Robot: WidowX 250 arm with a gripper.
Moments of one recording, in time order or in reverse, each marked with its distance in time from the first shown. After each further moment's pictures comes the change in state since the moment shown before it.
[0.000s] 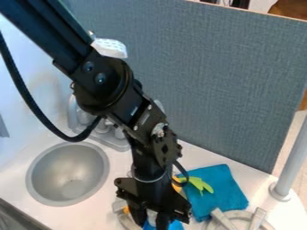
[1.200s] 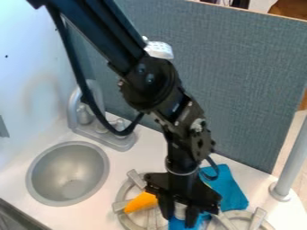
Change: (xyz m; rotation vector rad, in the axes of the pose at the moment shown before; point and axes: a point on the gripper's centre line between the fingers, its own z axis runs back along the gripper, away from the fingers) arm 0.030 -0.034 -0.009 -0.006 0.004 0.042
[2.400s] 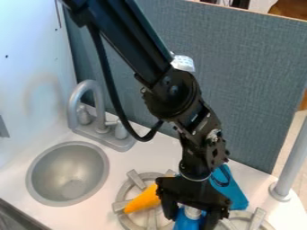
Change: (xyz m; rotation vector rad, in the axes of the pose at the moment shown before) arm 0.008 -0.006 -0.016 0.043 0.005 0.012
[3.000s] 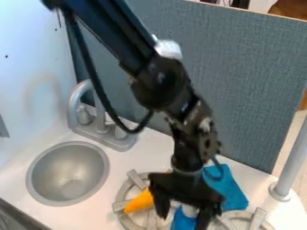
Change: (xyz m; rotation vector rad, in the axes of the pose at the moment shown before) arm 0.000 0.009 0.023 -0.015 0.003 -0.005
